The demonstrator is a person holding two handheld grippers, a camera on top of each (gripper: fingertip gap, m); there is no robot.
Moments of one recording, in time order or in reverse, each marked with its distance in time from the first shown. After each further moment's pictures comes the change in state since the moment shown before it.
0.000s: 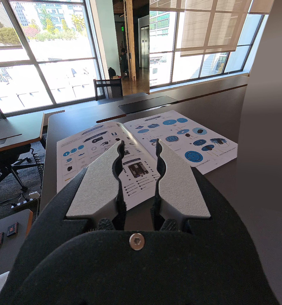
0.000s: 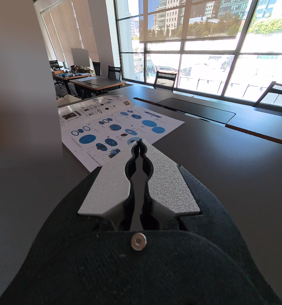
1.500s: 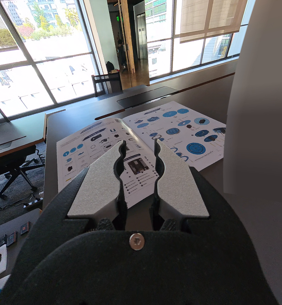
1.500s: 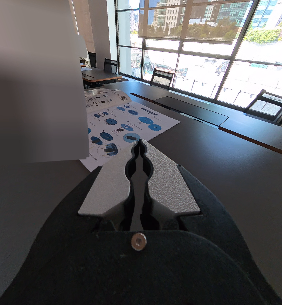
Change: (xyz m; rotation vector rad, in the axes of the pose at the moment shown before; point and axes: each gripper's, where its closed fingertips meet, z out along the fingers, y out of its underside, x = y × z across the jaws) left arm 0.006 0.009 0.004 -0.045 0.007 0.070; right arm 0.002 0.005 -0.003 -0.022 0.020 -0.085
